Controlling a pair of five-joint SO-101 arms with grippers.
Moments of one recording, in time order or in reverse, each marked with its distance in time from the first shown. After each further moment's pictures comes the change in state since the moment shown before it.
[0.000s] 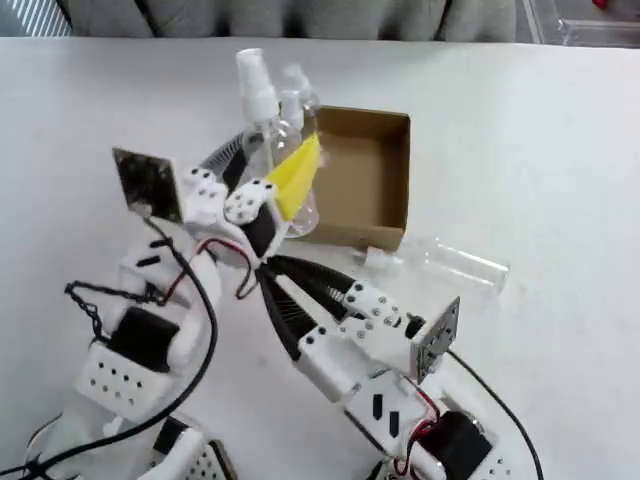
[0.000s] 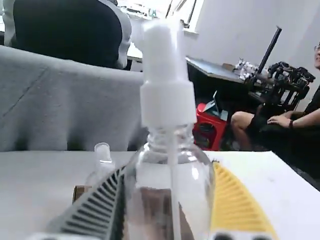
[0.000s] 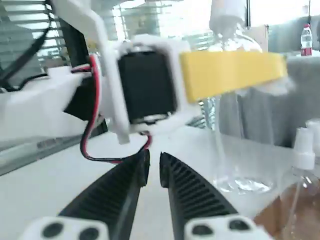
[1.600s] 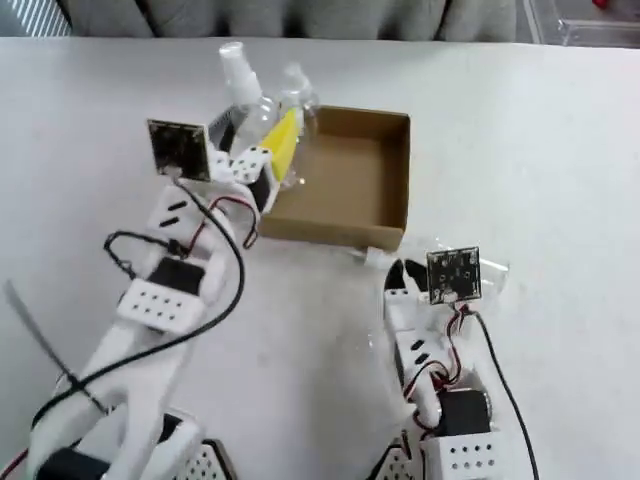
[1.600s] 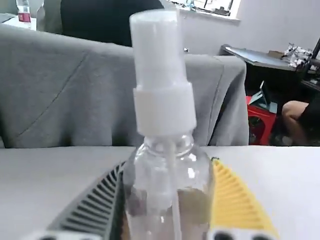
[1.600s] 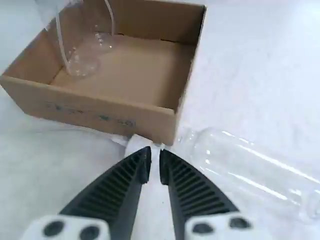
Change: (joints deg) left arm -8.2 25.7 3.5 -29.2 -6.1; right arm 42.4 0.8 15.5 21.5 11.8
